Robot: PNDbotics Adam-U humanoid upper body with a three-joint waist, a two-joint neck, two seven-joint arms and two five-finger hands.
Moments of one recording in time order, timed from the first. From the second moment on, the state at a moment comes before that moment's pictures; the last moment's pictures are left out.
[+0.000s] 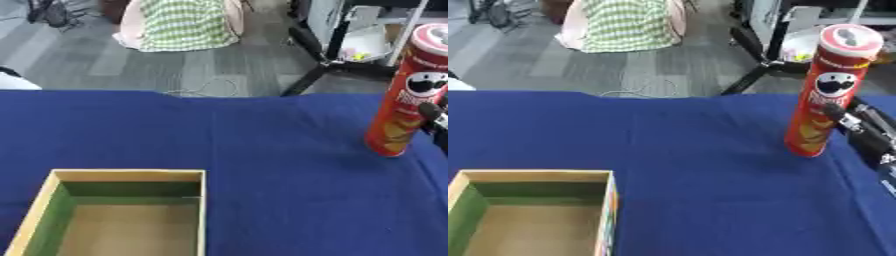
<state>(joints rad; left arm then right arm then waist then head) -0.10 0.35 0.06 -1.98 0.02 0.04 0.08 -0.51 -1.04 -0.12 -1.27 -0.62 -0.15 0.07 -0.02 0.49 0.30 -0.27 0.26</state>
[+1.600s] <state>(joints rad) -0.10 0.35 0.06 -1.98 0.01 0.03 0.08 -0.49 -1.05 -0.14 -1.27 -0.61 -0.16 0.07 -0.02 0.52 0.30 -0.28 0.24</state>
